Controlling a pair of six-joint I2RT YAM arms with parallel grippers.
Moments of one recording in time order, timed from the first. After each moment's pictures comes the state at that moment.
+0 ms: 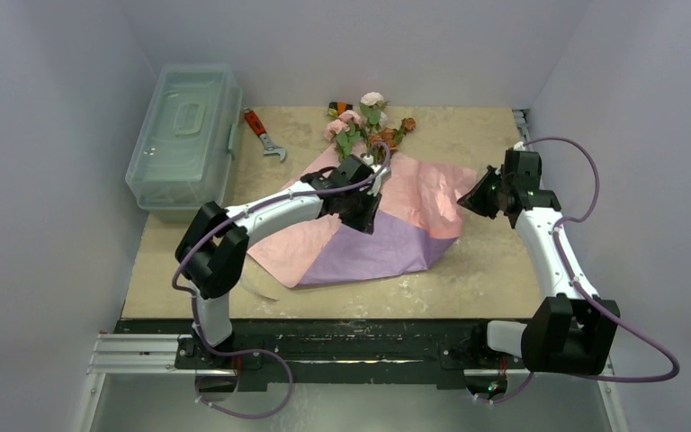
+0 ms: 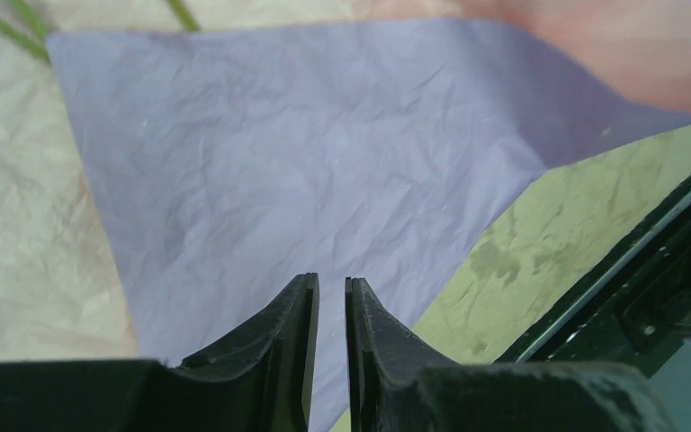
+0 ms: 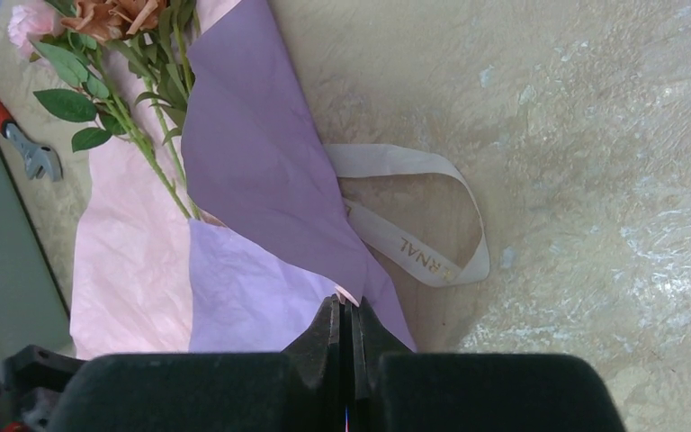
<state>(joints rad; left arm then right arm) -0.78 1.89 1.49 -0.52 0.20 -0.30 -0.07 1.24 1.01 -0.60 -0.18 0.62</state>
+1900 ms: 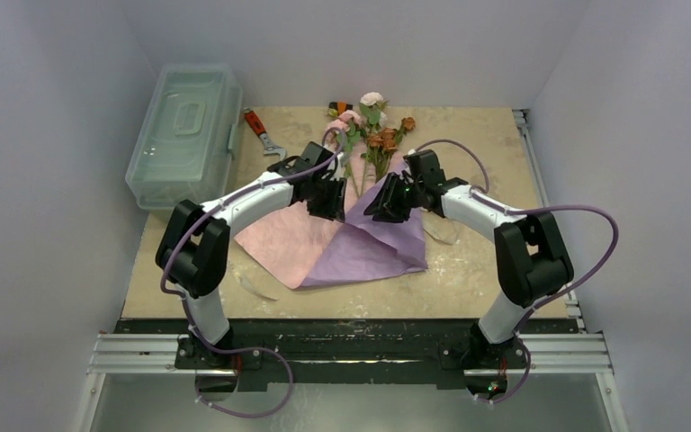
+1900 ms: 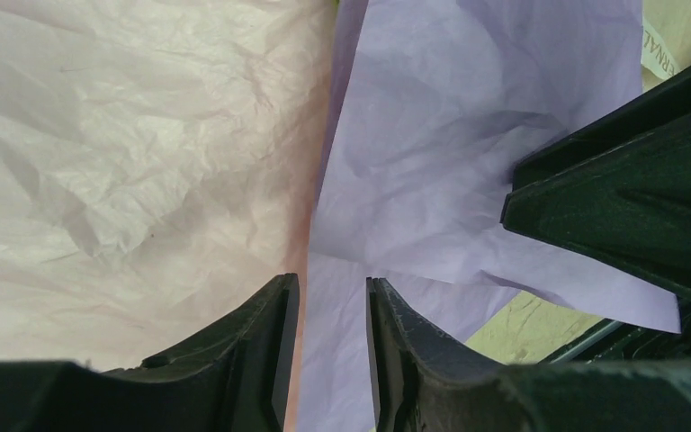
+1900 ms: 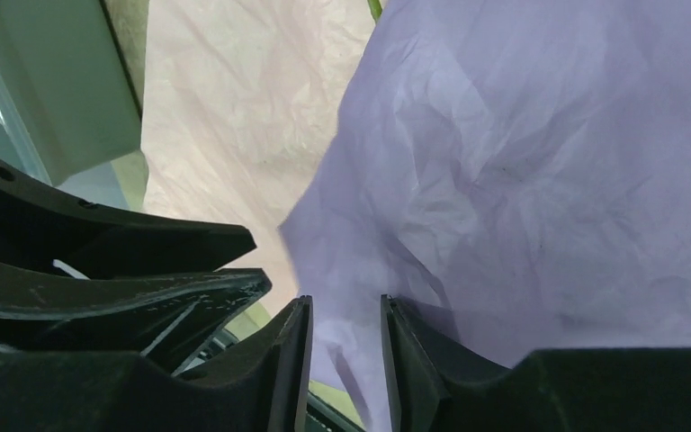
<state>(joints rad) -0.58 1.80 1.34 -0.54 0.20 -0.37 0.40 1.68 1.07 -0.26 -0.42 0.85</state>
